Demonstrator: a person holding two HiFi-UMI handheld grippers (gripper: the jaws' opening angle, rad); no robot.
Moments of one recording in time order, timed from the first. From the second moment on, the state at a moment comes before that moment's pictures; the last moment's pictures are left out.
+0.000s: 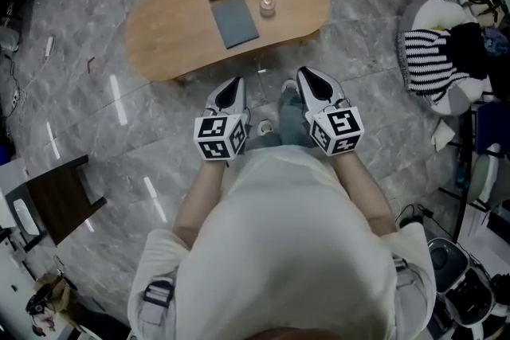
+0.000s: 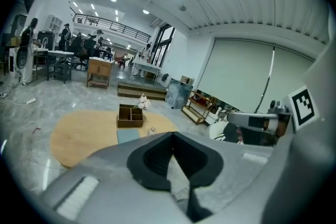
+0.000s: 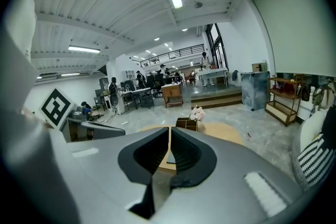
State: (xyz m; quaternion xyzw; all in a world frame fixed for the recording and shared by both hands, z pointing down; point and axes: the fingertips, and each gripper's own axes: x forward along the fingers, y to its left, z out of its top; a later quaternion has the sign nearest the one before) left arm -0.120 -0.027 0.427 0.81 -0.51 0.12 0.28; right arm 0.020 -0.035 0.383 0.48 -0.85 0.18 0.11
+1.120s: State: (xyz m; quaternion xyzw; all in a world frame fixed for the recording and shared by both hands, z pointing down) left arm -0.099 -0.220 0.555 0.73 -0.56 0.16 0.35; right arm 0.033 -0.270 0.520 0.40 -0.87 0.21 0.19
